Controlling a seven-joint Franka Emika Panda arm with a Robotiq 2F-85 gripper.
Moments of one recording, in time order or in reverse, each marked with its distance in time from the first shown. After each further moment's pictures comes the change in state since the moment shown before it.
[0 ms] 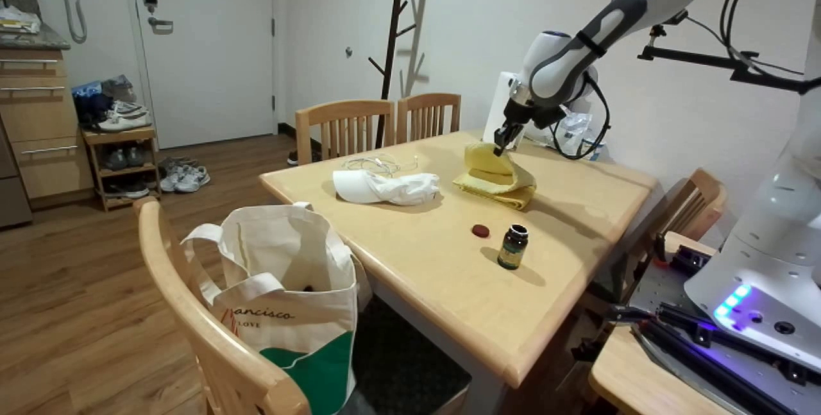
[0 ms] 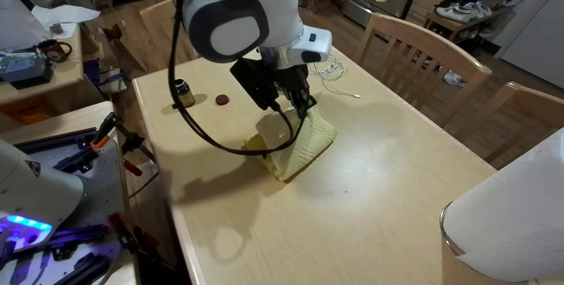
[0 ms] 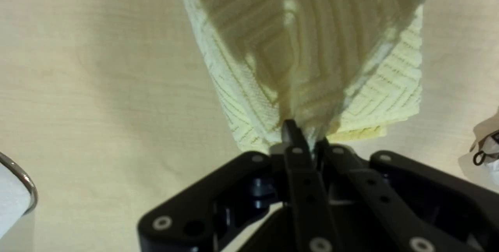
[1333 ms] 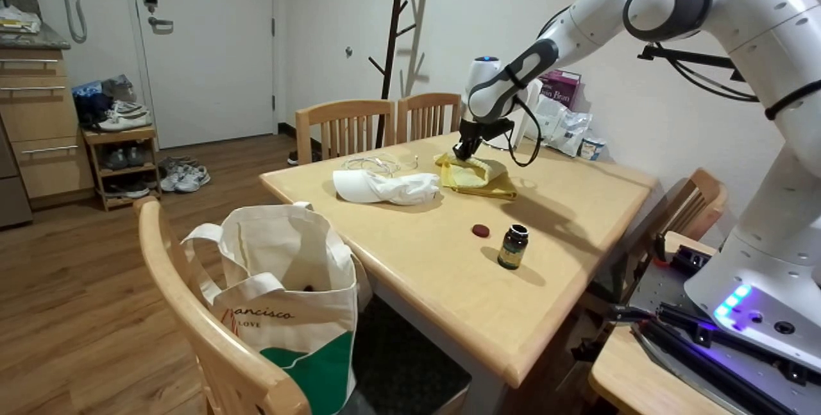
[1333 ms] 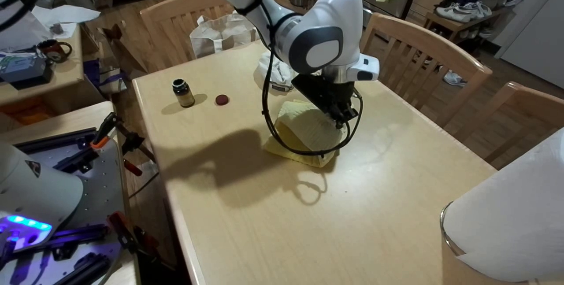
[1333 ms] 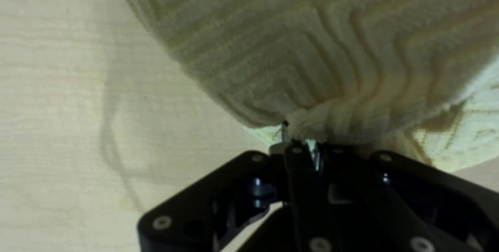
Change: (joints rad) arm 0.044 0.514 -0.039 0.669 0.000 -0.302 0.073
